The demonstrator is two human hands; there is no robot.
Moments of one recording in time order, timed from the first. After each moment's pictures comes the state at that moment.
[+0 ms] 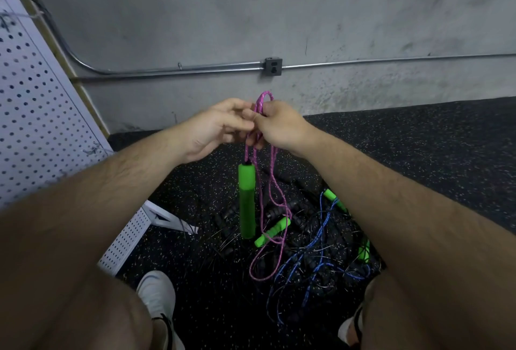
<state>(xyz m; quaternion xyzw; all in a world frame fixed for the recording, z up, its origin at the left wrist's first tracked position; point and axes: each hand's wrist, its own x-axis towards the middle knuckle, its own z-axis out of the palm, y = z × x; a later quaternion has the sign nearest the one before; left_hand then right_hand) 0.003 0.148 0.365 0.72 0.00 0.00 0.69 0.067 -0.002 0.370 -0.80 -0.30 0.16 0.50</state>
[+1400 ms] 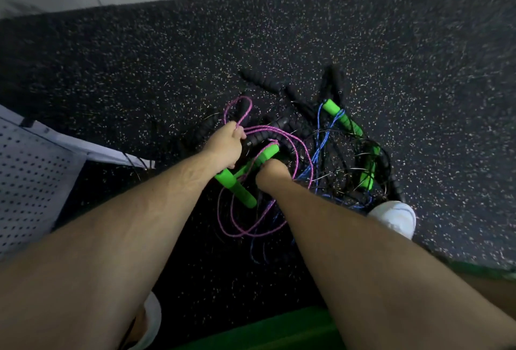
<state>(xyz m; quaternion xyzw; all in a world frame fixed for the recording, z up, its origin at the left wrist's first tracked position) 0.090 0.102 0.032 0.84 0.28 -0.14 0.44 0.097 -0.031 -0.009 -0.91 0.00 0.36 0.22</state>
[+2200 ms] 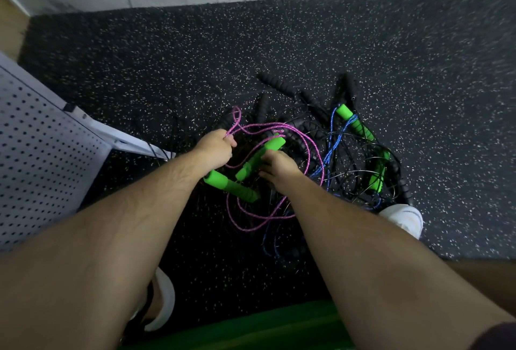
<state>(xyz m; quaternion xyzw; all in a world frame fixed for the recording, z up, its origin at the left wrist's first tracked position) 0.043 0.153 0.044 0.84 0.31 -0.15 0.42 0.089 -0.006 -0.022 -0.63 0.25 0.35 0.64</state>
